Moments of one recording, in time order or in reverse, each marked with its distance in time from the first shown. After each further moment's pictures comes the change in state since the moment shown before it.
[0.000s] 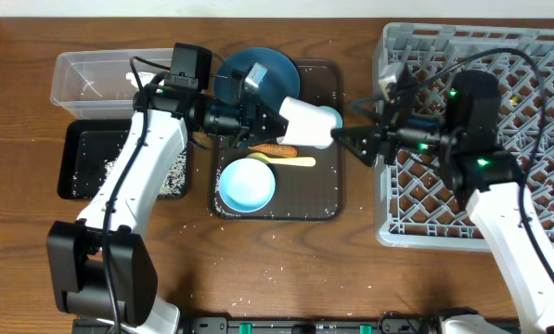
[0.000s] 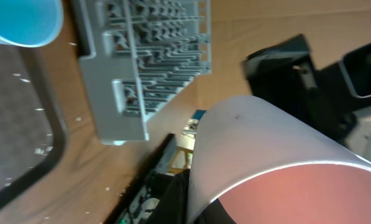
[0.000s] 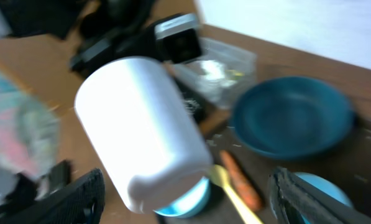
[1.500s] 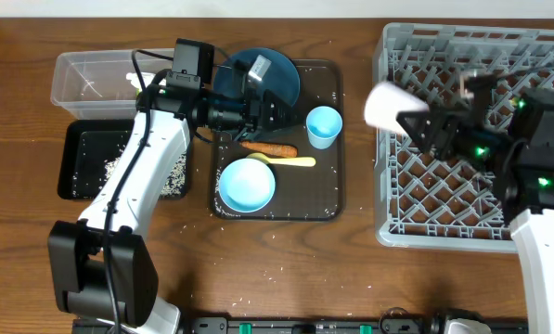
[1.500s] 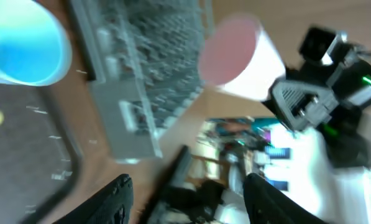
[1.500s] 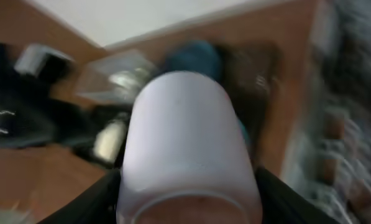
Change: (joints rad) left arm -0.013 0.000 0.000 0.111 -0.102 0.003; right arm -0.280 -0.146 0.031 -0.418 0.309 0.246
